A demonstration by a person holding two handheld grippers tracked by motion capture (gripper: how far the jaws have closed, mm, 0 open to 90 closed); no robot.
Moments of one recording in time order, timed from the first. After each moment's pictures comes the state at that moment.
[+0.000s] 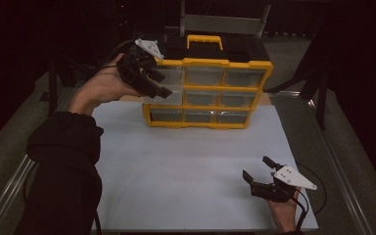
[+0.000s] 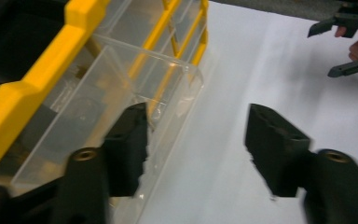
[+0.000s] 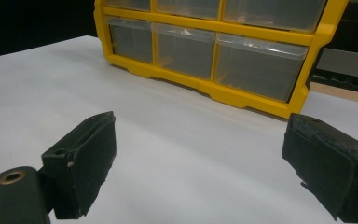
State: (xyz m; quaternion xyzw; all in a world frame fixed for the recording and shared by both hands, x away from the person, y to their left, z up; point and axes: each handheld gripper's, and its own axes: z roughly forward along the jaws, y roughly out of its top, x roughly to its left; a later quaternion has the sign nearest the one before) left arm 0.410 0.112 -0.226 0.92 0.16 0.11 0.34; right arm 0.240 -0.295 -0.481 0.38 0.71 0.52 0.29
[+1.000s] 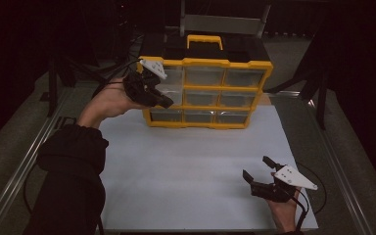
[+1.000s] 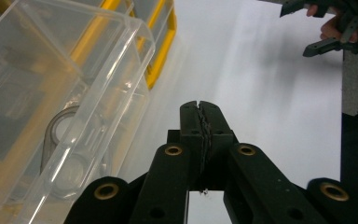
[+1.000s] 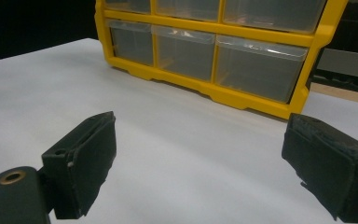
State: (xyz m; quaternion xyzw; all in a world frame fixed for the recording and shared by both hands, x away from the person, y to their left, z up) left arm 0.406 0.110 -0.267 0.92 0.14 0.07 0.35; right arm 0.240 -0.295 -0.480 0.38 0.70 0.53 0.29
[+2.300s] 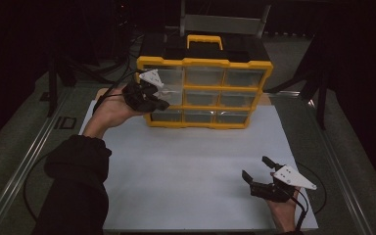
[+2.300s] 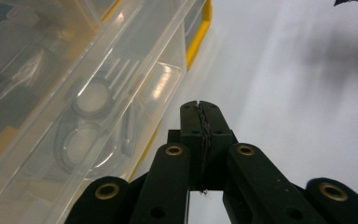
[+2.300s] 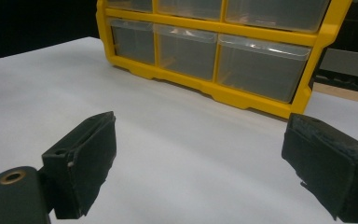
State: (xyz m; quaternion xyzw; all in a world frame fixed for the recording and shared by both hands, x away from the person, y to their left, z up) left arm 0.409 0.114 -0.302 0.91 0.18 0.12 0.35; right arm 0.241 -0.294 -0.481 0.38 0.71 0.52 0.29
